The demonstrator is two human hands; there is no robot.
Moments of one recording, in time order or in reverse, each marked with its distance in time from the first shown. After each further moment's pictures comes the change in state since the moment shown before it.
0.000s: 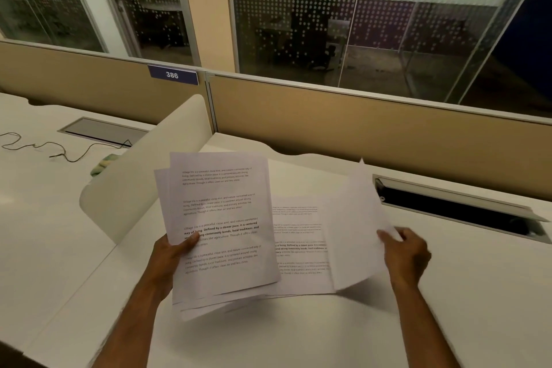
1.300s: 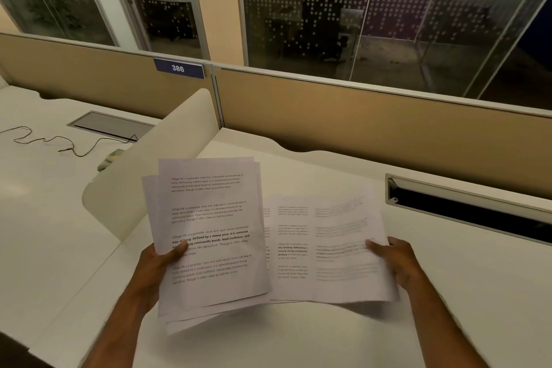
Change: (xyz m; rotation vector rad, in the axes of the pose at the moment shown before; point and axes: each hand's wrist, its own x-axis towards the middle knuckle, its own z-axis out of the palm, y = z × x) left_hand 0.005 -0.009 -0.031 0.046 0.049 -0.034; right_hand 0.074 0.060 0.049 -0.034 -0.531 0.243
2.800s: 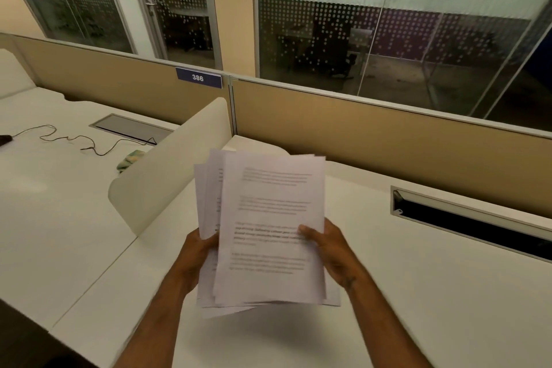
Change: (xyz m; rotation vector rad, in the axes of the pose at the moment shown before) left_hand -0.018 0.017 0.047 -0.029 -0.172 0.086; right_hand -0.140 -0.090 0.109 0.409 -0.537 -0.305
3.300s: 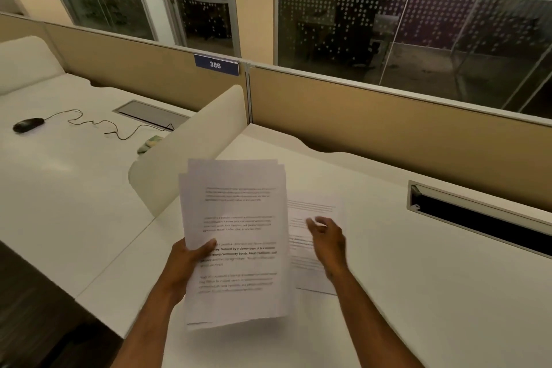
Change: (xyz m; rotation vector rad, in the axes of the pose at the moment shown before) left_hand -0.040 -0.029 -0.040 0.008 0.138 -0.038; right_hand 0.026 0.052 0.014 -0.474 0.353 0.038
